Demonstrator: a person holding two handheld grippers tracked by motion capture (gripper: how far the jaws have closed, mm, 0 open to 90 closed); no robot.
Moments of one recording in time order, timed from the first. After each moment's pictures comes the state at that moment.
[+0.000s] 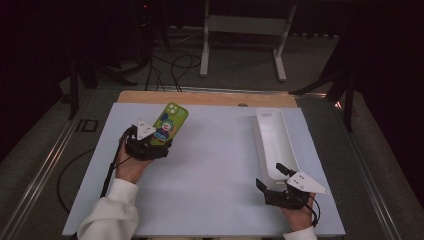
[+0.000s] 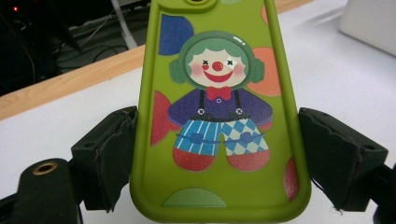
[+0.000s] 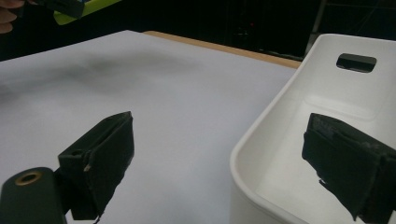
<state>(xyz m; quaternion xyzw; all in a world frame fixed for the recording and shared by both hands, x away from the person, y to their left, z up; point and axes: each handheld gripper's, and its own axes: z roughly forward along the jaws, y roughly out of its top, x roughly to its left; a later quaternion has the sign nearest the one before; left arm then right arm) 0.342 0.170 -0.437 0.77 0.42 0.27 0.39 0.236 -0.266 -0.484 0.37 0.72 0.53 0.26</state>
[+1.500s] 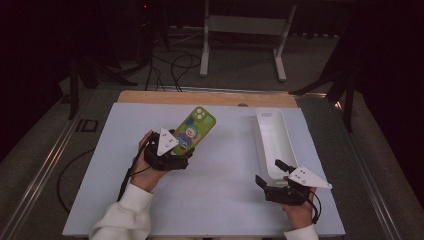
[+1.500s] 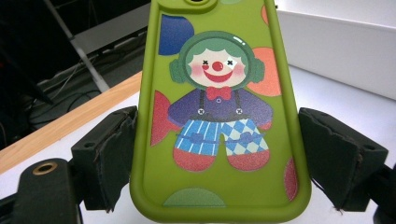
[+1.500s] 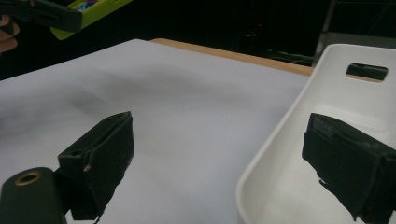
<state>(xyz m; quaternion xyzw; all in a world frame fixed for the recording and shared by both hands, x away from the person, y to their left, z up) 0.308 0.114 -0.420 0.80 0.31 0.29 0.43 0.243 -0.263 -0.469 0.37 0.72 0.54 0.24</state>
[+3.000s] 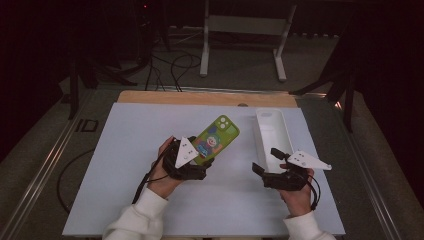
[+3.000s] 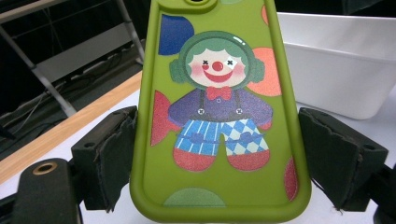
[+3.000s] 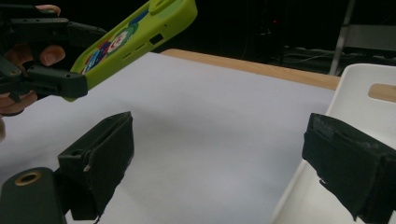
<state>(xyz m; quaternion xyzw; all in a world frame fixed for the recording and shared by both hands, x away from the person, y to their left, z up) 0.290 0.071 -0.424 0.81 0.25 0.27 0.47 0.270 -0.255 -0.440 0.38 0.71 0.56 0.20</state>
